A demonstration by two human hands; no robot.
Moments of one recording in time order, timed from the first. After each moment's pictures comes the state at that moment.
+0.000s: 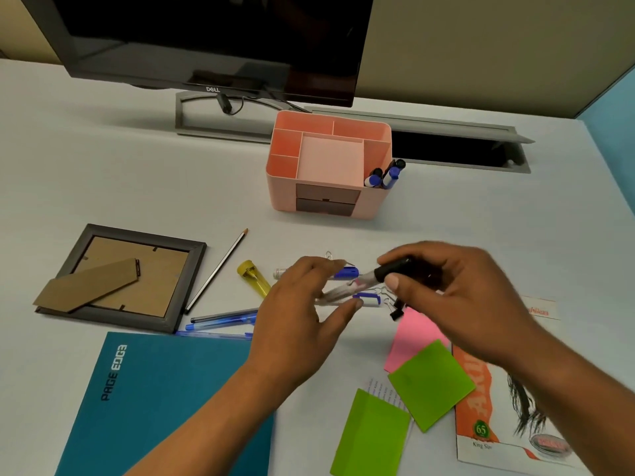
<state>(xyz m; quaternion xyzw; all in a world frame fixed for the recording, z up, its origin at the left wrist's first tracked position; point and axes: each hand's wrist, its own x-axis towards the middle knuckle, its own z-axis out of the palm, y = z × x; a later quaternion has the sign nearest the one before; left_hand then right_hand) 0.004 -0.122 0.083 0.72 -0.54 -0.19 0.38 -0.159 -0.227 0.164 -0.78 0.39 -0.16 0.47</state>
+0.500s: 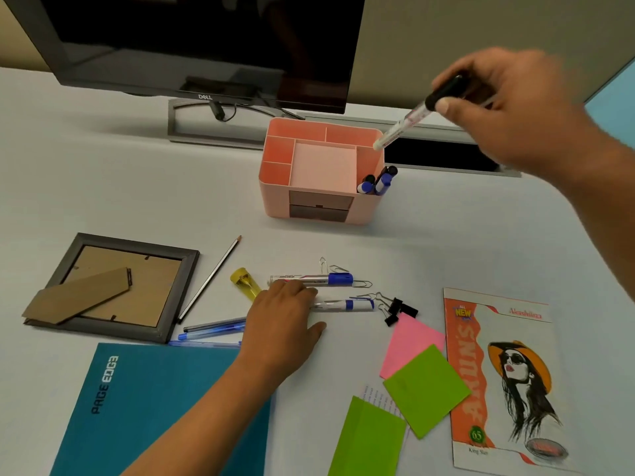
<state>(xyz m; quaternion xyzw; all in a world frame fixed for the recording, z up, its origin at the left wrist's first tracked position) 0.016 -0.131 0.048 0.78 -0.59 -0.17 0.12 -0.128 -0.366 0.239 -0.89 0.37 -0.21 0.14</state>
